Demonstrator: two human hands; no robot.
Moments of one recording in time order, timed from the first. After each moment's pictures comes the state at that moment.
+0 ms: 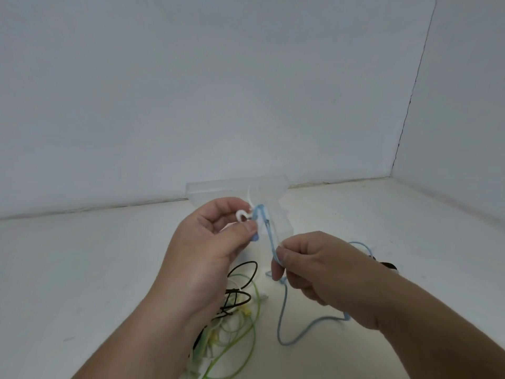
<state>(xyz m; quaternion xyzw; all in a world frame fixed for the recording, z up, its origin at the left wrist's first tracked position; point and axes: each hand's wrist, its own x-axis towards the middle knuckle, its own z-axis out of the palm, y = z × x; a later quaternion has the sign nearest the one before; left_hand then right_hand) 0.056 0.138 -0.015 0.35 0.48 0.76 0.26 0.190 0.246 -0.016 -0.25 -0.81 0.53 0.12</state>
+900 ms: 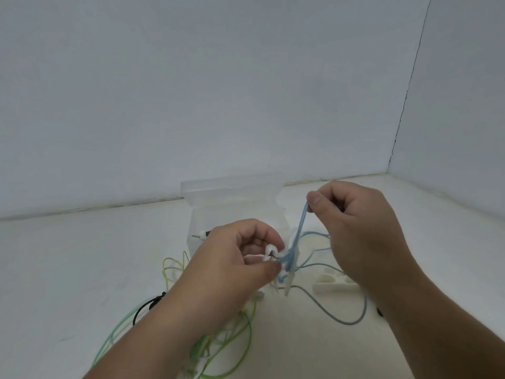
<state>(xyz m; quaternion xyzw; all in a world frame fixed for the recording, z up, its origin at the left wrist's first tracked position) 0.071 0.134 -0.020 0.48 0.63 0.55 0.25 0.199 0.259 -0.001 -0.28 -0.78 0.33 0.46</state>
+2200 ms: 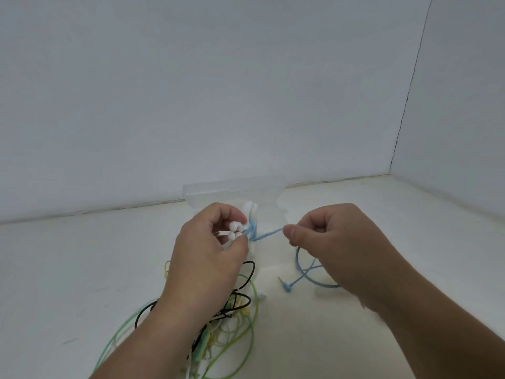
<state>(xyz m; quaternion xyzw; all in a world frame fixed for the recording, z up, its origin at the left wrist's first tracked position) 0.055 0.137 -0.024 0.39 0.70 0.59 0.03 0.200 0.250 -0.001 -0.28 -0.81 0.41 0.30</state>
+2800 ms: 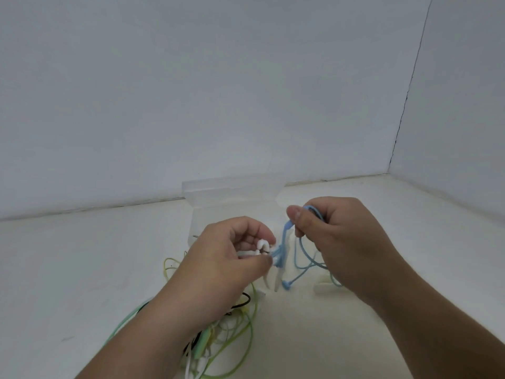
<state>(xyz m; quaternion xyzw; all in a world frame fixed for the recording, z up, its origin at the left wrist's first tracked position) 0.062 0.133 -0.018 0.47 0.65 0.55 0.23 0.195 0.251 0.000 -0.25 -0.81 0.38 0.36</state>
